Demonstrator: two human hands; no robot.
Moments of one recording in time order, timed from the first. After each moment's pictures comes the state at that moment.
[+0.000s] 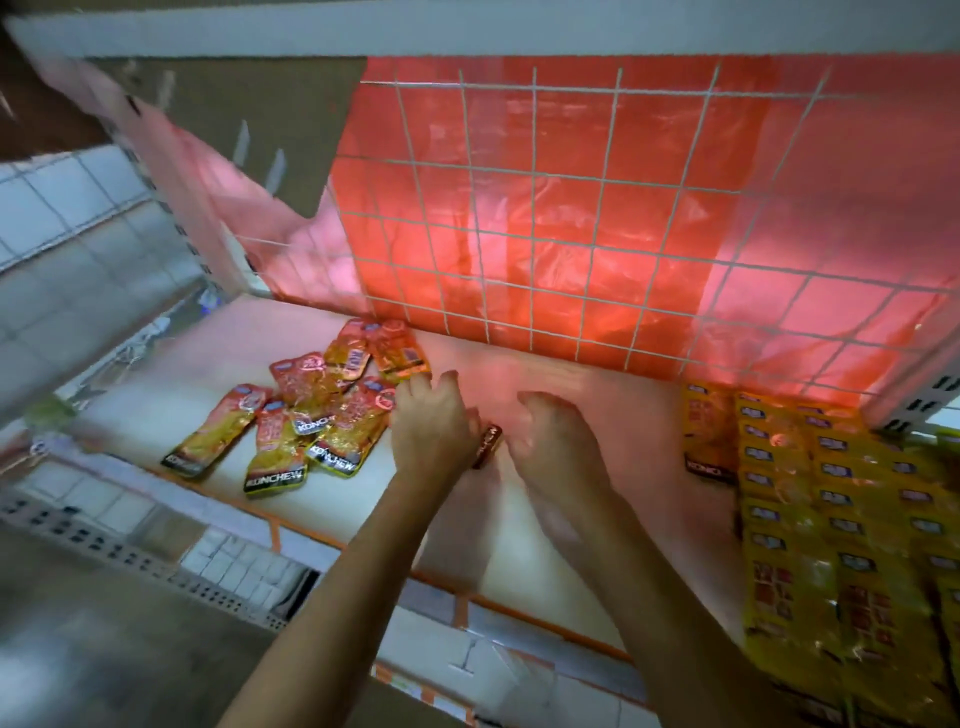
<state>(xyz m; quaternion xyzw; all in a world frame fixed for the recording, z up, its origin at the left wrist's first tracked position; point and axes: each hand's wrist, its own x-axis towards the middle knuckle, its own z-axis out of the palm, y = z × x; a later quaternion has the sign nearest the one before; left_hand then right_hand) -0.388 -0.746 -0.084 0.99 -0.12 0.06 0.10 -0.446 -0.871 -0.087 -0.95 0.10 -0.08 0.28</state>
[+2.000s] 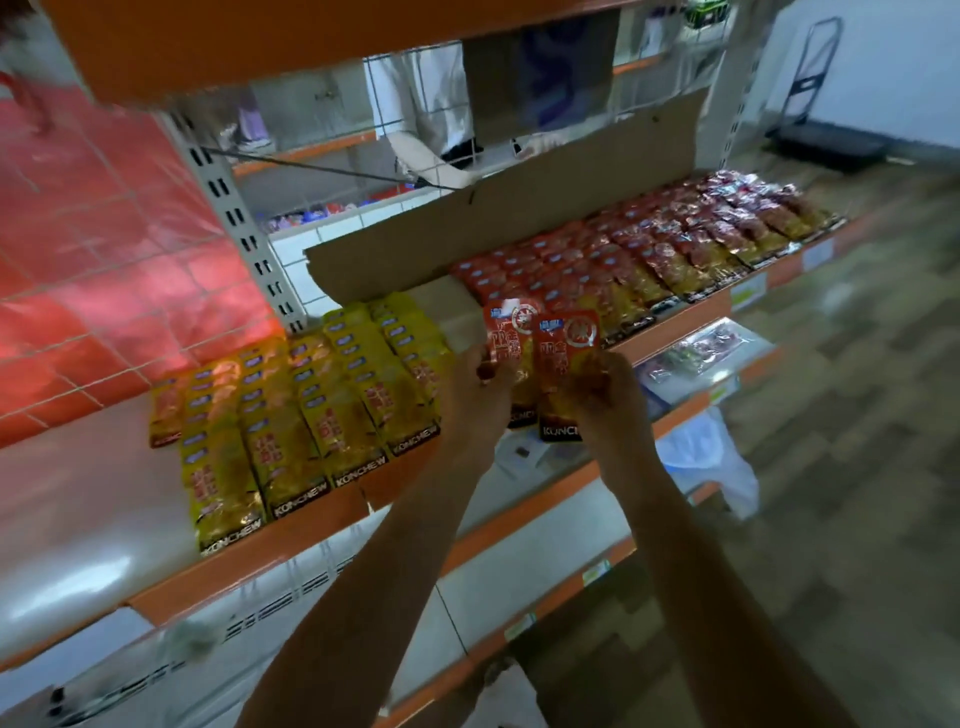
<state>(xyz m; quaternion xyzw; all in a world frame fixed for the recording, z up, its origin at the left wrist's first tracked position) -0.811 -1.092 -0.064 0.69 -0.32 -0.29 0.58 -0.934 -1.121 -0.067 -0.60 0.47 -0.42 0.49</state>
